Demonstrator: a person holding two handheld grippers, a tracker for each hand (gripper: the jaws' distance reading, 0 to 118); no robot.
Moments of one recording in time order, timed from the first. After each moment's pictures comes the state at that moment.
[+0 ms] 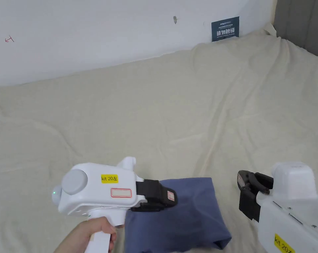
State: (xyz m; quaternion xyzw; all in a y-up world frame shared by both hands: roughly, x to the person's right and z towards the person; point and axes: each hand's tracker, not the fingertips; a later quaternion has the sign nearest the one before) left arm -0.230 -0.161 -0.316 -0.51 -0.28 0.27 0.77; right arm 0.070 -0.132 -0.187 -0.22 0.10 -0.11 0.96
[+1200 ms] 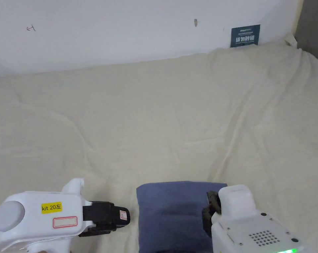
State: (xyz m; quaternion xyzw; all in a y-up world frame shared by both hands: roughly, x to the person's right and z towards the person) left arm -0.361 -0.158 -0.243 -0.48 -0.17 0.30 0.81; right arm -0.022 -0.188 -0.212 -0.25 0.15 -0.01 0.96
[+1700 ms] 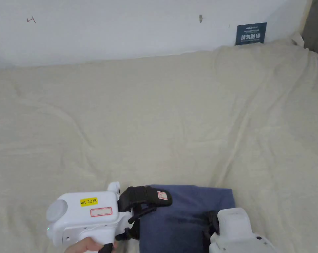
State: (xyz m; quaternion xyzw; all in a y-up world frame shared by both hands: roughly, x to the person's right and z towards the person) left arm -0.312 -0.240 -0.313 -0.47 -0.29 0.51 0.67; right arm -0.024 -0.230 -0.219 -0.27 0.11 -0.01 0.96
